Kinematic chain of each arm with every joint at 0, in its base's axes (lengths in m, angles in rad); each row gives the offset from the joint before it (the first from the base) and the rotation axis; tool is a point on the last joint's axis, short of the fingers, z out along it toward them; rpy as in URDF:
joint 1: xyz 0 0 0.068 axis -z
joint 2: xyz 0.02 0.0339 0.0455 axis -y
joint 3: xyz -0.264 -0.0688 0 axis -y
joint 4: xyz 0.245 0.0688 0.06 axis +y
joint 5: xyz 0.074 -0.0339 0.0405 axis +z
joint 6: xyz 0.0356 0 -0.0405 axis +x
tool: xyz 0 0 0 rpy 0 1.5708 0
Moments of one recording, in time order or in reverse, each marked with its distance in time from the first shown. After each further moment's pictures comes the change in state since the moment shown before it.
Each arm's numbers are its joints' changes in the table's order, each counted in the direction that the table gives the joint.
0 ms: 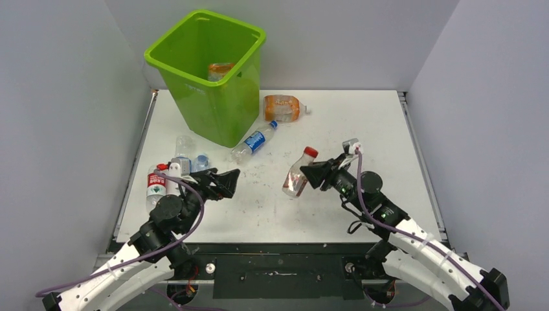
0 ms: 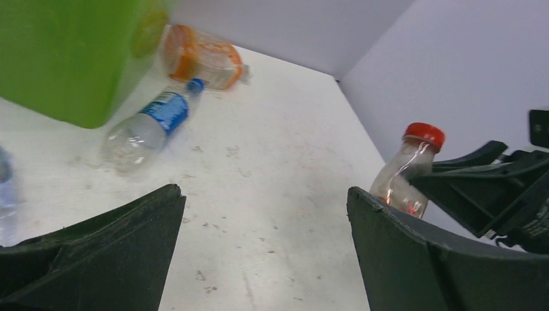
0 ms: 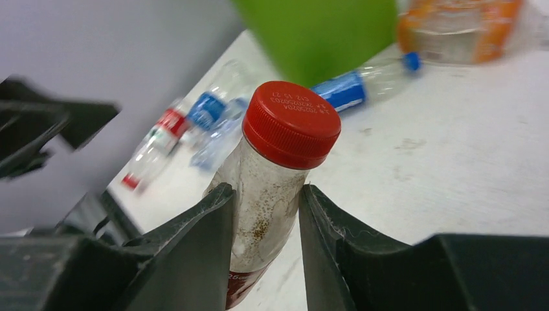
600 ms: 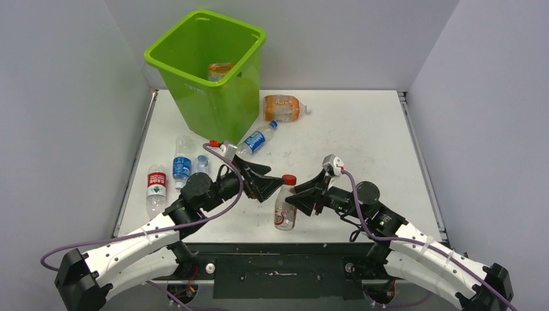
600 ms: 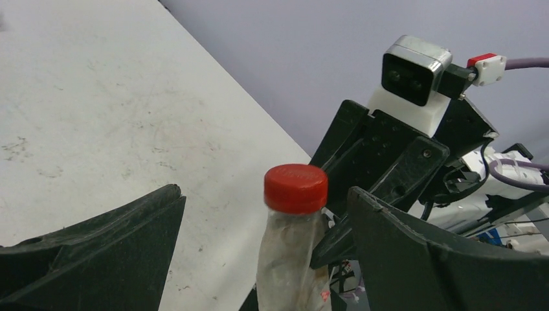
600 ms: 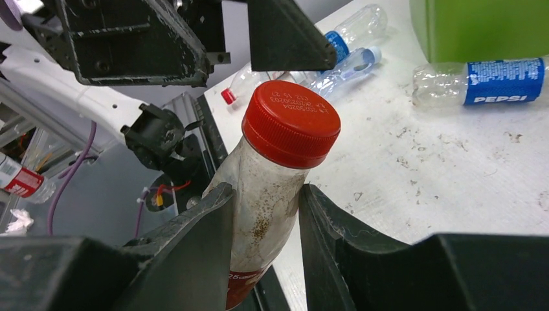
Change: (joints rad) left arm 0.000 -0.443 0.044 -0.507 -0.624 -0.111; right arm -0.169 0.092 -0.069 -0.056 0.362 -0.090
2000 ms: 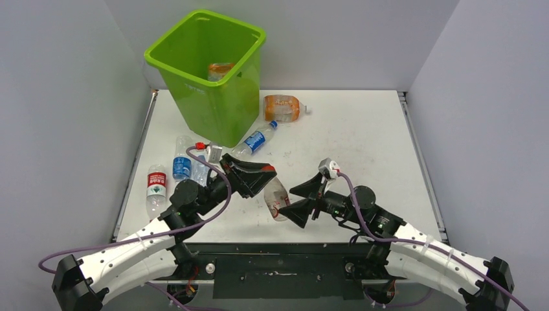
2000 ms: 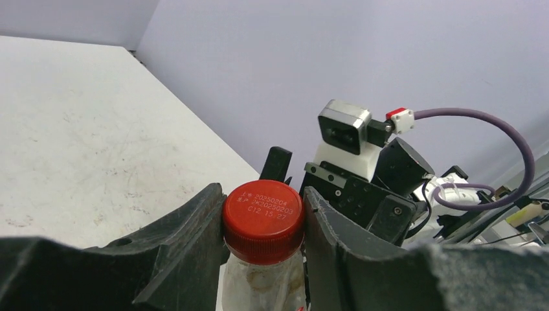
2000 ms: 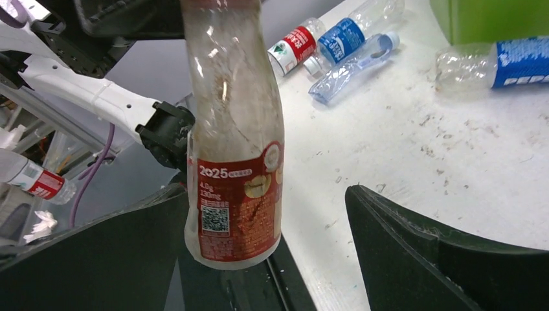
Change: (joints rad) left arm 0.015 0.045 -0.010 -0.125 0.007 -0.044; right arm -0.102 0.008 0.014 0.043 -0.078 0.032
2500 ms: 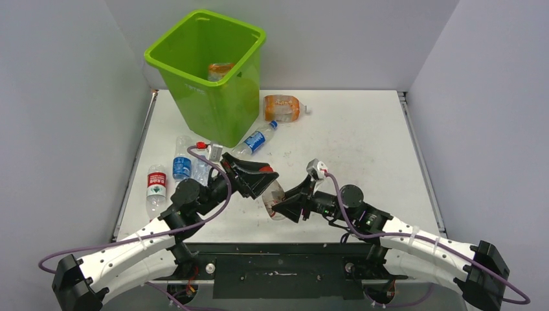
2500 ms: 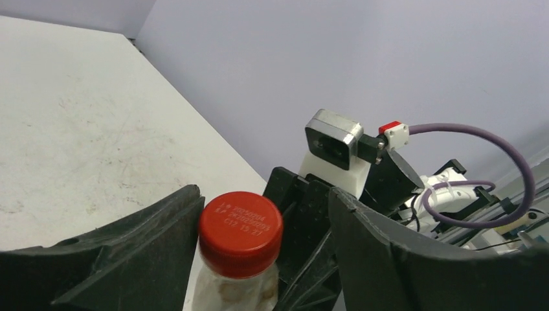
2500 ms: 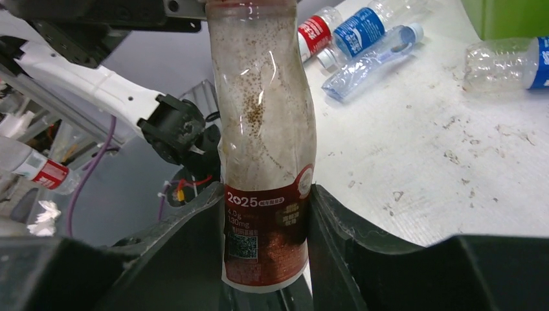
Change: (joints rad) left arm -0.001 -0.005 0.000 0.005 0.034 -0.029; right arm -0.046 -0.163 -0.017 -0.184 0.012 0.040
